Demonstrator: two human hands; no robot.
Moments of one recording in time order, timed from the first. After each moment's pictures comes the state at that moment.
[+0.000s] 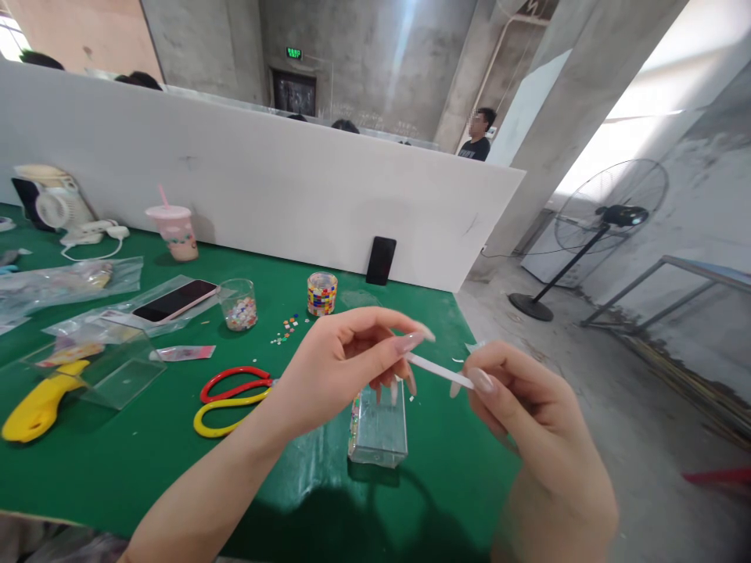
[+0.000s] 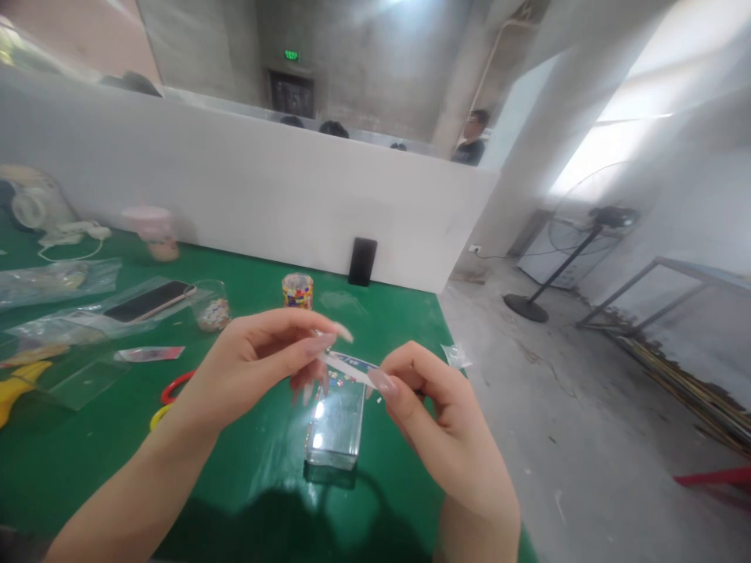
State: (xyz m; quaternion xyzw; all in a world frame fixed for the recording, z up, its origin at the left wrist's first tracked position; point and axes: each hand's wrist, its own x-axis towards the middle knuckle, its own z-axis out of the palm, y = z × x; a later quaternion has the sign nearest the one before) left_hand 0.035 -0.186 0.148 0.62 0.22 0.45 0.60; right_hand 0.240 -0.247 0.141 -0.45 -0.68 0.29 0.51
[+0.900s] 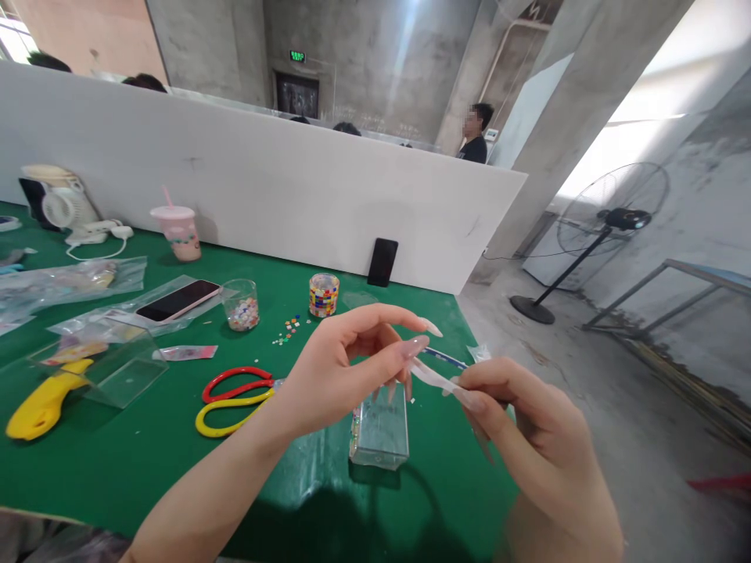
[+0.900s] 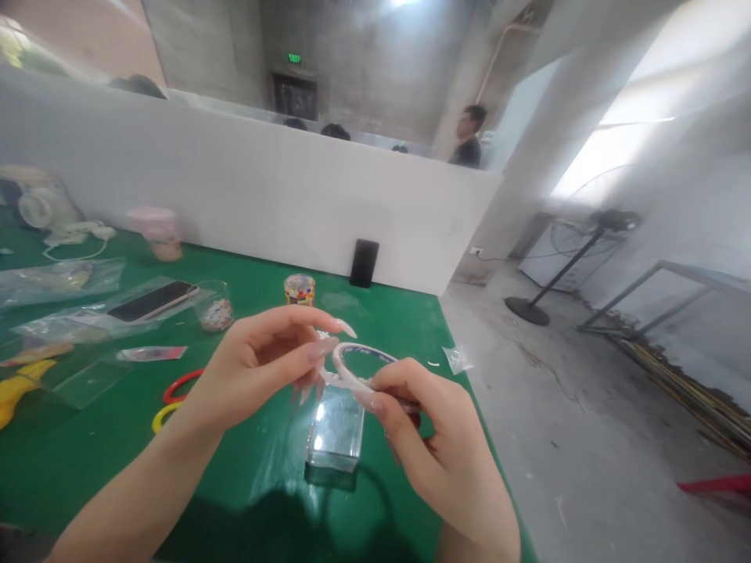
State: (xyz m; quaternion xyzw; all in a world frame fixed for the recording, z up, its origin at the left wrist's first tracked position) left_hand 0.036 -0.185 0.147 0.66 0.20 0.48 0.54; right_hand 0.234 -0.255 0.142 -0.45 -0.75 0.14 0.46
